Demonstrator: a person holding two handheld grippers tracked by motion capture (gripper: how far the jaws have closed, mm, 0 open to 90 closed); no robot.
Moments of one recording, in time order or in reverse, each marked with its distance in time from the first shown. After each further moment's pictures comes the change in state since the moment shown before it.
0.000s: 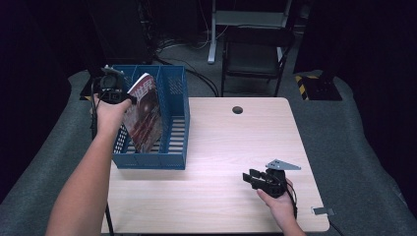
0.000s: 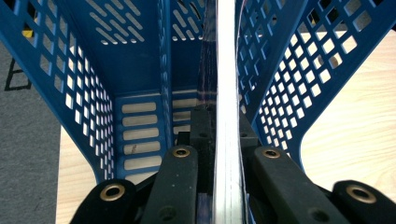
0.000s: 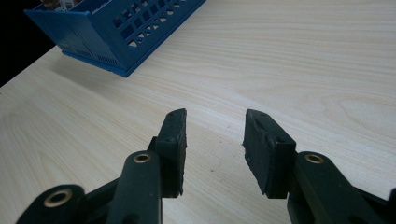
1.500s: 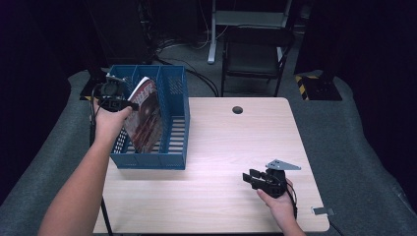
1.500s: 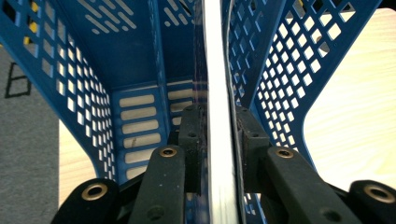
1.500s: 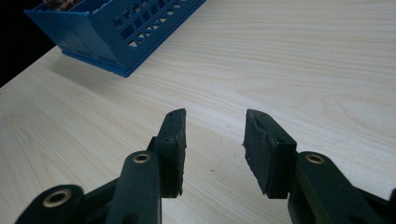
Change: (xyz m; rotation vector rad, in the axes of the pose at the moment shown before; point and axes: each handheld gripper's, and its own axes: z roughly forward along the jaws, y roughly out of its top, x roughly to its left) left arm -0.002 -0.019 -0.003 -0.007 -0.005 0.066; right arm 0.000 0.000 -0.001 0.003 -0.002 0.004
